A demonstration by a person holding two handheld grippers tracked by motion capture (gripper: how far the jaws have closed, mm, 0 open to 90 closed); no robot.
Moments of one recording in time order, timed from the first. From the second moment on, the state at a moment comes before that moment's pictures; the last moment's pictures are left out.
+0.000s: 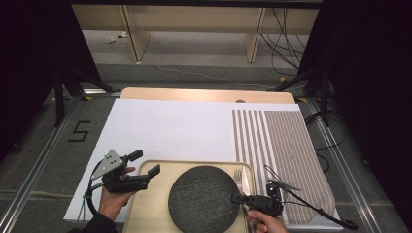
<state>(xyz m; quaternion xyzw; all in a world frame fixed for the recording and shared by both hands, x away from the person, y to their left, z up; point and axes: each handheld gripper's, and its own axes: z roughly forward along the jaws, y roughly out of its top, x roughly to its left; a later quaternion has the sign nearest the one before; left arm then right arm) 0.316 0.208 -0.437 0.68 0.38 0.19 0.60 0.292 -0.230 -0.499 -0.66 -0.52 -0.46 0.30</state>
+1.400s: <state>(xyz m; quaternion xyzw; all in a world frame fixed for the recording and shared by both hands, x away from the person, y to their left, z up) 0.316 0.208 -0.437 0.68 0.38 0.18 0.60 0.294 -0.230 -0.489 -0.65 -0.57 -0.43 0.27</state>
